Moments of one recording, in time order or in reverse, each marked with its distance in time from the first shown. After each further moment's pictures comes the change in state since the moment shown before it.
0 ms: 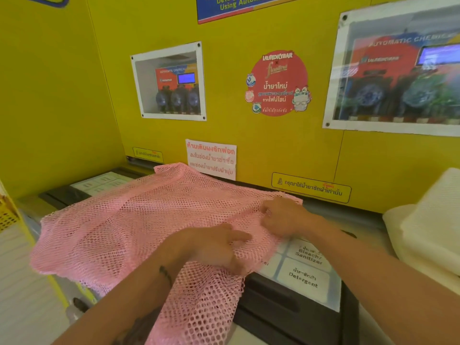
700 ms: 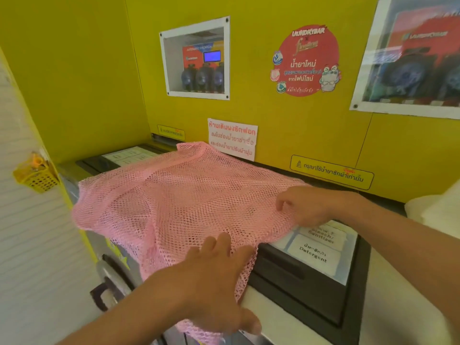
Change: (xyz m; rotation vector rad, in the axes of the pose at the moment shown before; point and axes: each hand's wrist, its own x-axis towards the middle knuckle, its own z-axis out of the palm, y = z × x) left_hand -0.108 0.033 0.068 0.100 0.027 -0.057; right_hand -0.045 -0.013 -0.035 -0.246 -0.339 -0.194
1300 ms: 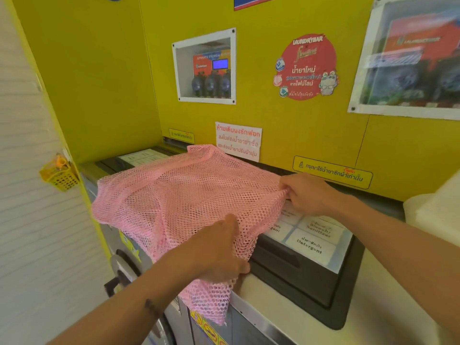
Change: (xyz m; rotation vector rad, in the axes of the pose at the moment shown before) left_hand 0.021 -0.003 0.008 -0.277 0.287 -0.109; right_hand -0.002 0.001 0.010 0.083 0.481 -0.097
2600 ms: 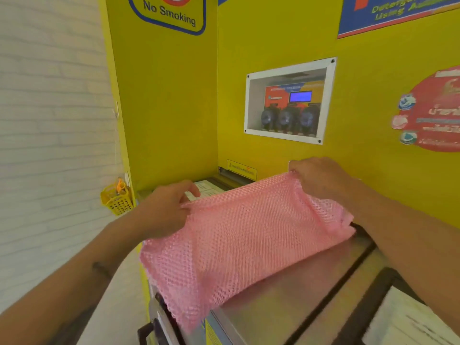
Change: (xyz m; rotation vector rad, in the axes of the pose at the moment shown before) left_hand 0.054 -0.239 -0.179 -0.064 0.629 -0.066; right_hand 0.264 -0.086 -0.020 -0.320 0.264 -0.213
